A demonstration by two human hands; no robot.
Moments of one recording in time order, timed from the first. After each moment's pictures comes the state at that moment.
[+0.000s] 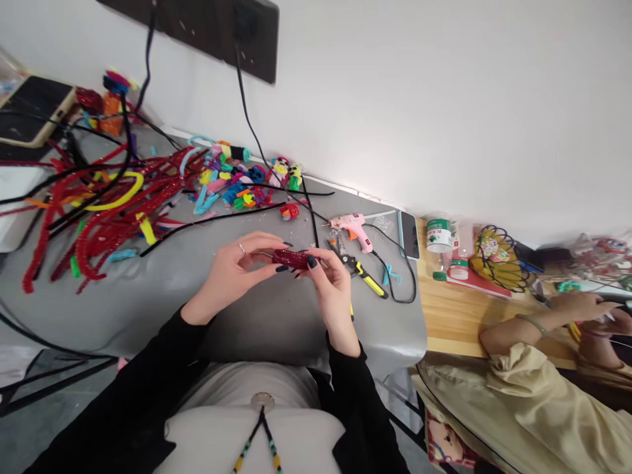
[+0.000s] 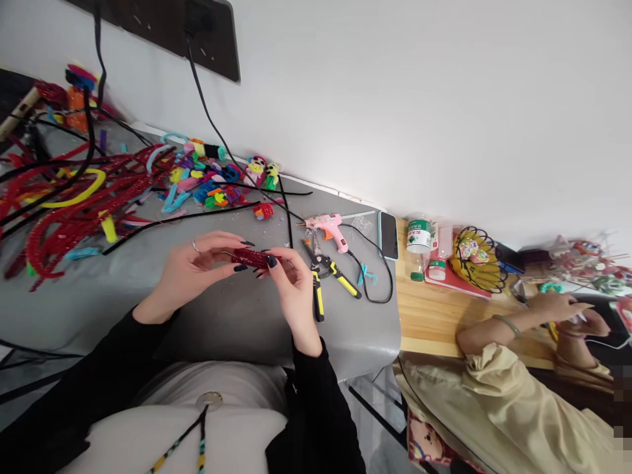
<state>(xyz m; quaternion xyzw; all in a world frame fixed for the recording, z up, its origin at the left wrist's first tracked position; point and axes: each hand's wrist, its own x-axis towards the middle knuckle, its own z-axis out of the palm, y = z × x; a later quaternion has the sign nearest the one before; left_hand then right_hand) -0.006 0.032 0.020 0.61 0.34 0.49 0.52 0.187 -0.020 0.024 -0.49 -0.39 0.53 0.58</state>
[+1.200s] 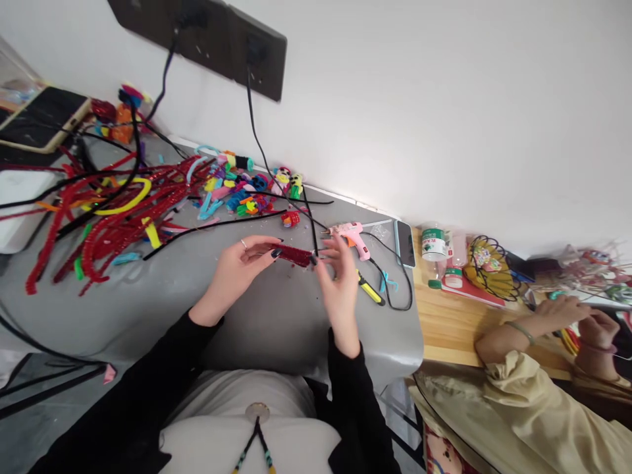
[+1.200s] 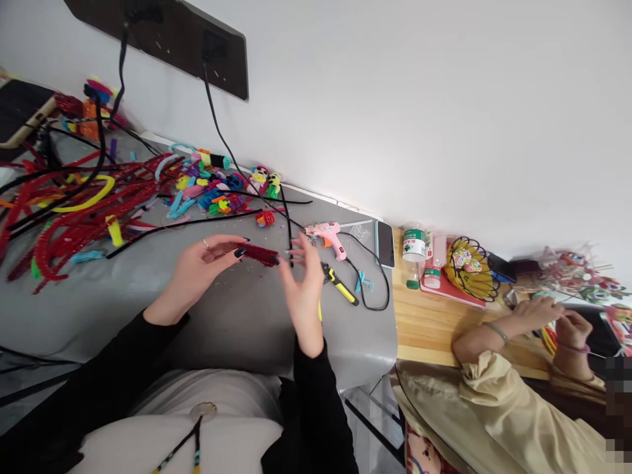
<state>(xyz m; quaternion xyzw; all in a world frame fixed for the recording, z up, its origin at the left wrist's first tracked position) 0.001 0.038 0.005 0.52 0.47 0.45 0.55 0.209 -0.006 0.018 -0.61 -0.52 0.29 0.53</state>
